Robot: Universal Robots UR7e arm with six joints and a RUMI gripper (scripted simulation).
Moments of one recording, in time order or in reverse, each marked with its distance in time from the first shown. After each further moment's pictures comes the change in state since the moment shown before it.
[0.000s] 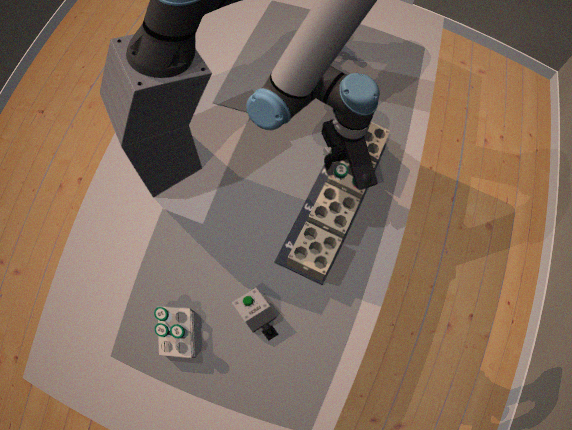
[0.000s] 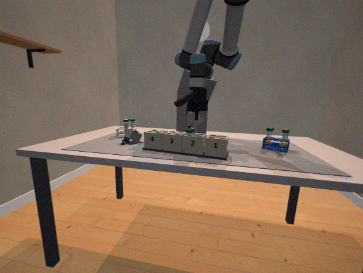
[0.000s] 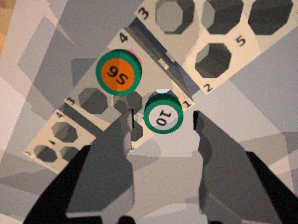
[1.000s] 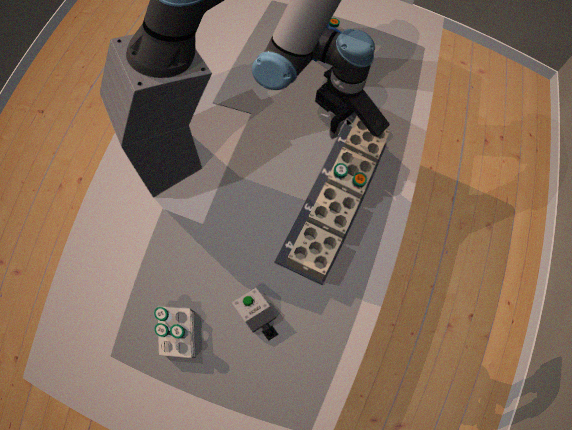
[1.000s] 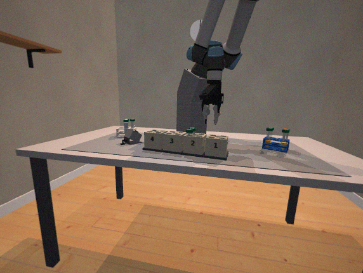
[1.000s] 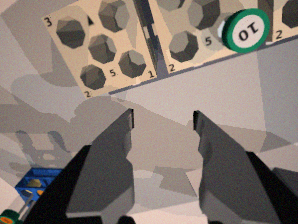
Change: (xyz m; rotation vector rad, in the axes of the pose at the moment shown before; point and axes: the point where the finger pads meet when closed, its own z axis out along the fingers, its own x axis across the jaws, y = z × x) arm -0.033 0.089 -0.037 -0.003 0.000 -0.463
